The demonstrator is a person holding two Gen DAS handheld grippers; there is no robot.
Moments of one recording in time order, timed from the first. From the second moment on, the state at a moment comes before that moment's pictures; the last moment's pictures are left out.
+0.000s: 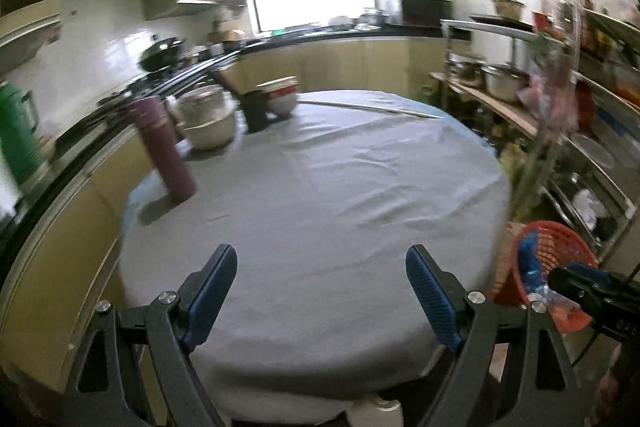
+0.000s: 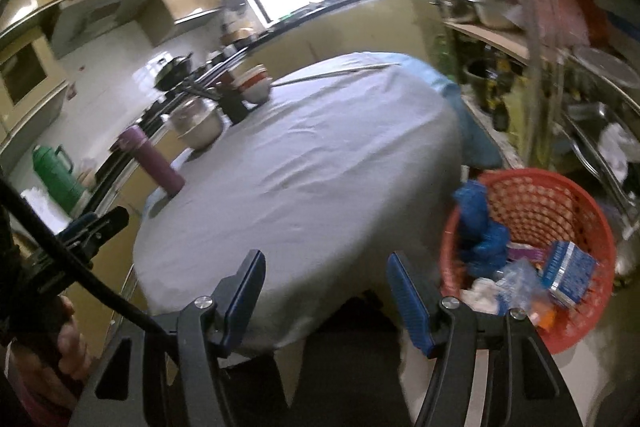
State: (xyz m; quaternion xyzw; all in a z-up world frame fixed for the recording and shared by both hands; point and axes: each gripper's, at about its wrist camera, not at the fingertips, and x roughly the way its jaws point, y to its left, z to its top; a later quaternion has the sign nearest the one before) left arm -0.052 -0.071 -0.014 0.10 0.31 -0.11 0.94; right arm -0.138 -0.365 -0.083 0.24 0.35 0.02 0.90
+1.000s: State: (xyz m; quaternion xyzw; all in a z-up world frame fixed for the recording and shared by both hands) left arm -0.081 0.021 0.011 0.05 0.28 0.02 0.96; right arm -0.152 -0.242 -0.009 0.10 0.30 0.03 0.95
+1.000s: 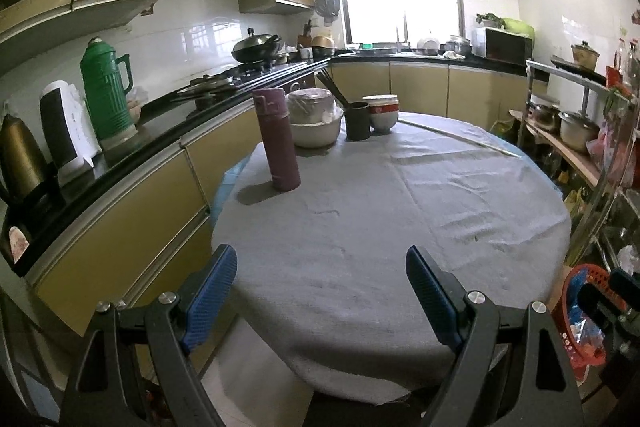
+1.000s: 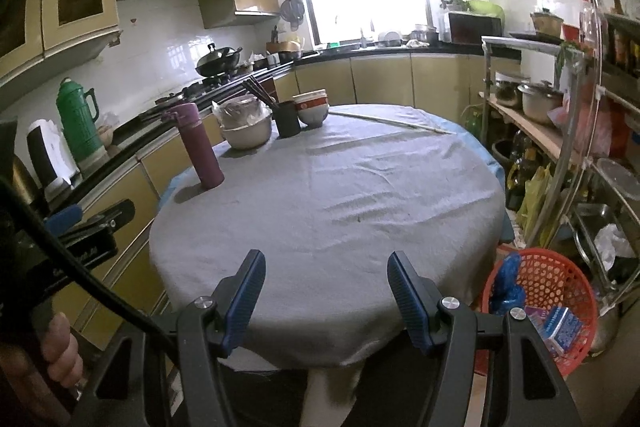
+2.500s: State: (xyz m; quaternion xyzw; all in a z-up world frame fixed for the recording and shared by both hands) left arm -0.095 0.022 0.023 0.05 0.25 0.02 0.97; right arm -0.164 -0.230 0.002 0.09 0.28 0.02 0.96
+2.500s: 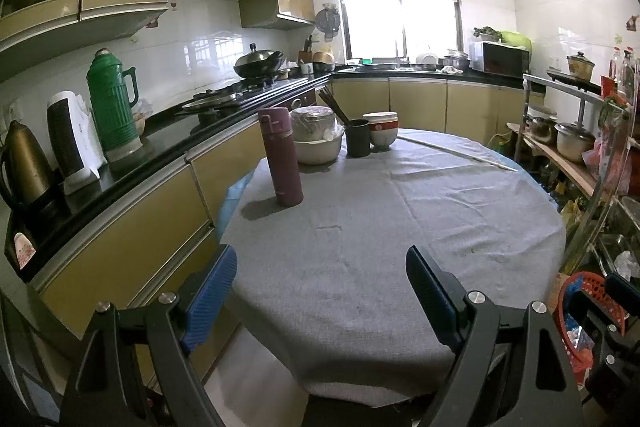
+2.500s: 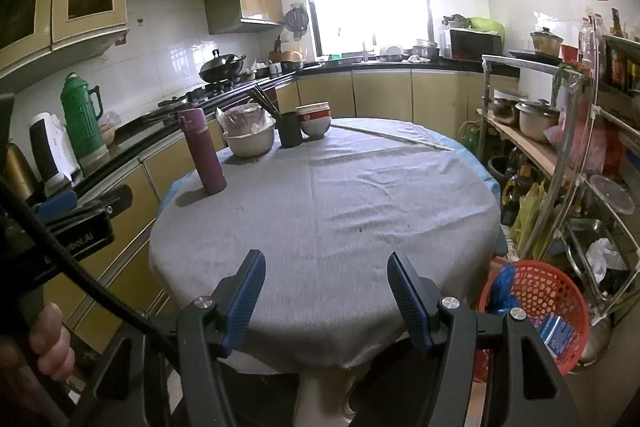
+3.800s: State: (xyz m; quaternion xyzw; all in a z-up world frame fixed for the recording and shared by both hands) left arm -0.083 0.021 0.020 0.05 0.27 0.03 0.96; right arm -0.134 -0.235 0.011 0.10 0.27 0.03 0.96
